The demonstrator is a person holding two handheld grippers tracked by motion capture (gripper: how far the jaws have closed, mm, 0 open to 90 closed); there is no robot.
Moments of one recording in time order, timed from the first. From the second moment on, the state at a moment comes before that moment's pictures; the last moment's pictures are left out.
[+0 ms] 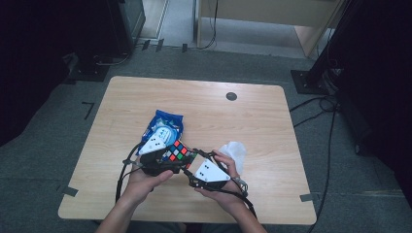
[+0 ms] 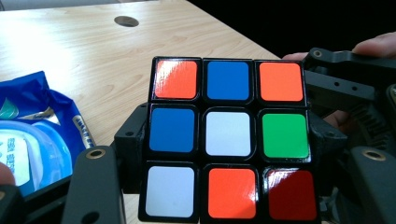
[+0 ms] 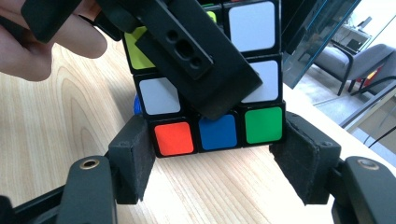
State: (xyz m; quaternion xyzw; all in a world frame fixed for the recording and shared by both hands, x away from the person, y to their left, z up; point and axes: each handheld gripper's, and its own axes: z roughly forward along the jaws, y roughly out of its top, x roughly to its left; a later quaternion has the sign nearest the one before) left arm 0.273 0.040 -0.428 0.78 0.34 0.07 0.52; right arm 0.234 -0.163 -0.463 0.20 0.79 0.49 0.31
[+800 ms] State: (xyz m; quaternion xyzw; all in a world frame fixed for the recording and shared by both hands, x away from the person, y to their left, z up) left arm 0.264 0.041 -0.423 0.78 0.31 0.13 0.54; right arm 0.241 -0.180 -0.459 0.25 0.77 0.48 0.33
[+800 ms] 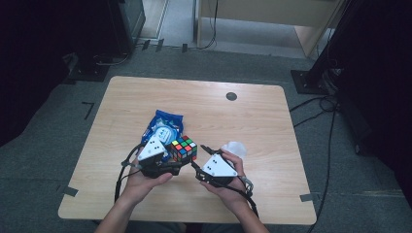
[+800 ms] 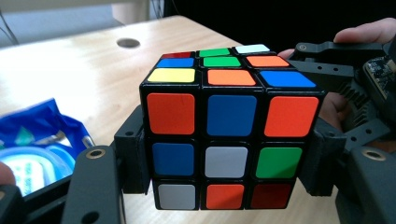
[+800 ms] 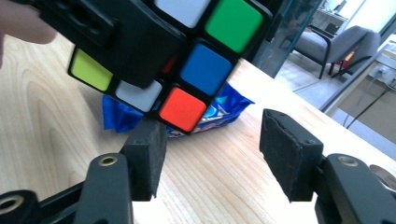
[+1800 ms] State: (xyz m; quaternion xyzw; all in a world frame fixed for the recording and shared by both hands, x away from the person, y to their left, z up) left arm 0.260 0.043 -0.438 0.77 0.28 0.21 0.54; right arm 0.294 -0.259 -0.513 0.54 0.74 0.34 0.21
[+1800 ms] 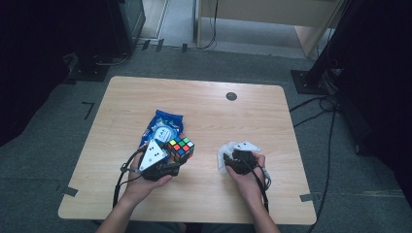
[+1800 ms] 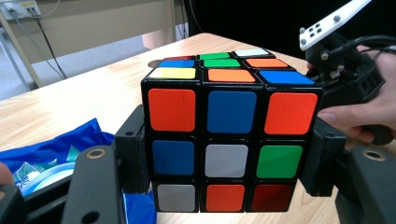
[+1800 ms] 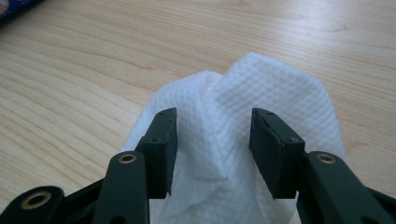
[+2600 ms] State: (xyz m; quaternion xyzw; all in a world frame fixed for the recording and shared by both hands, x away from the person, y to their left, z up) left arm 0.258 0.036 -0.443 0.78 0.27 0.21 0.53; right arm 0.271 -0.264 -0.458 0.50 0.69 0.47 0.24
